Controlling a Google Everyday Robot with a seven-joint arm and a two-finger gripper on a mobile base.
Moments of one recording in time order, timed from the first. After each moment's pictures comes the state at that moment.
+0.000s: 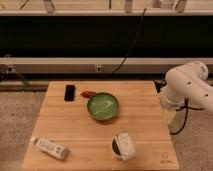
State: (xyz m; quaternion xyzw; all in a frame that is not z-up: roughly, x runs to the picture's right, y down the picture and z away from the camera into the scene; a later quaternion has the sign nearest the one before) arm 0.286 0.107 0.684 -0.28 0.02 0.02 0.96
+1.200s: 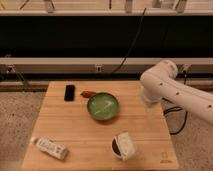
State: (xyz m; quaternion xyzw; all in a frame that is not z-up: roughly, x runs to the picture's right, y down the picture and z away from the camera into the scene) arm 0.200 0.092 0.721 -0.26 0.00 -0.10 0.96
